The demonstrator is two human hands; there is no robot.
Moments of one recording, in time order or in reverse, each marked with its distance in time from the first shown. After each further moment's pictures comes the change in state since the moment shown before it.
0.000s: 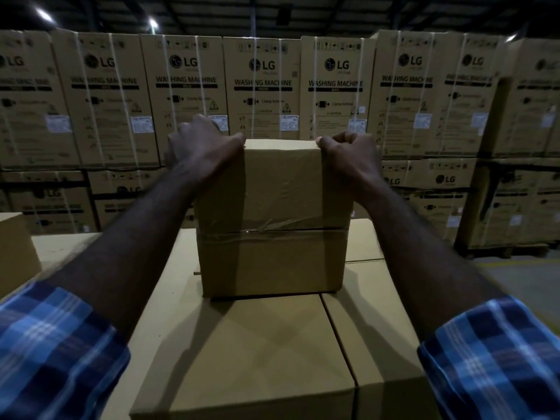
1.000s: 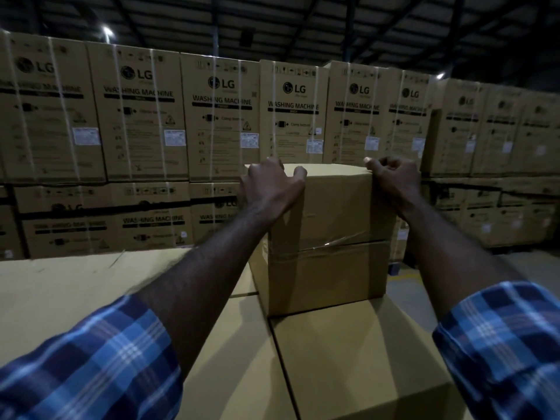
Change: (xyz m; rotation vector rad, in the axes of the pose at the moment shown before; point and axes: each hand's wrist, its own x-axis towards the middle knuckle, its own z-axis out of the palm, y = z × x) left_hand -0.058 0.124 0.097 -0.280 -0.082 0.225; right_hand 0.061 0.078 -0.138 -0.120 0.226 0.094
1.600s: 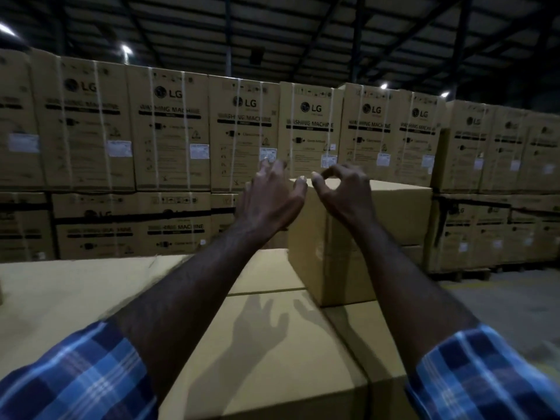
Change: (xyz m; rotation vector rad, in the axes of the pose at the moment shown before) left_hand -0.035 -0.056 -0.132 0.044 -0.030 0.166; right_hand -0.139 -0.118 0.096 -0.262 -0.040 -0.486
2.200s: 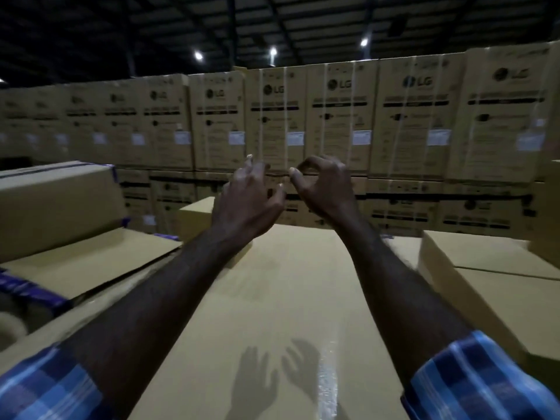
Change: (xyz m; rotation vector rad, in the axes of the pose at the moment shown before) left_hand -0.186 -0.284 -0.424 0.448 0.137 -0.248; right_hand -0.167 -0.490 0.191 0.505 -0.205 -0.289
